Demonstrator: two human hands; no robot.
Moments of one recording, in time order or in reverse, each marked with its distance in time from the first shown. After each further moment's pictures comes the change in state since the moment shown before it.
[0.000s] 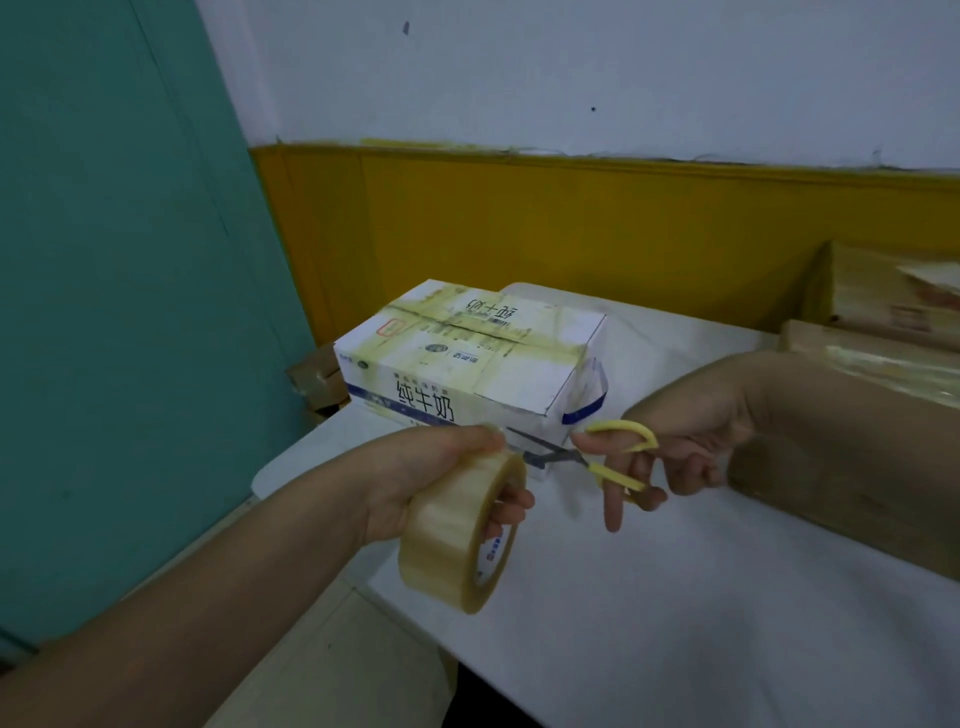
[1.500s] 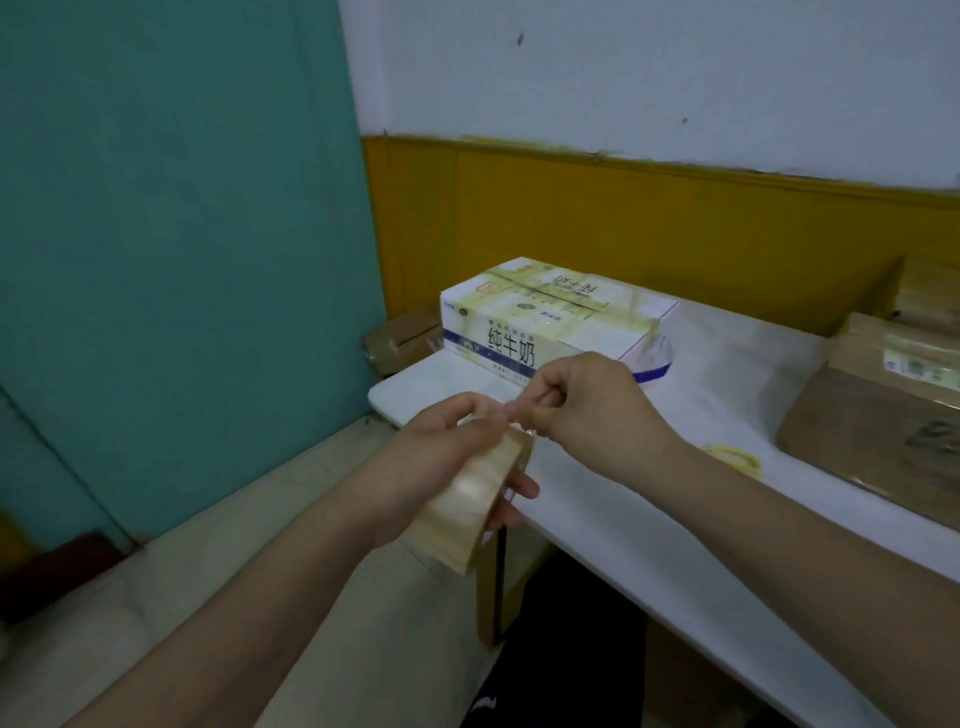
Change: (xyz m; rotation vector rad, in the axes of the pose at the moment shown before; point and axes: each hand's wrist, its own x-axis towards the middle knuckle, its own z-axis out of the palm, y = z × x) left_hand -0.094 -0.096 -0.034 0.073 0.104 0.439; right_hand -0.024 -0.096 0.157 0.016 0.834 -0.633
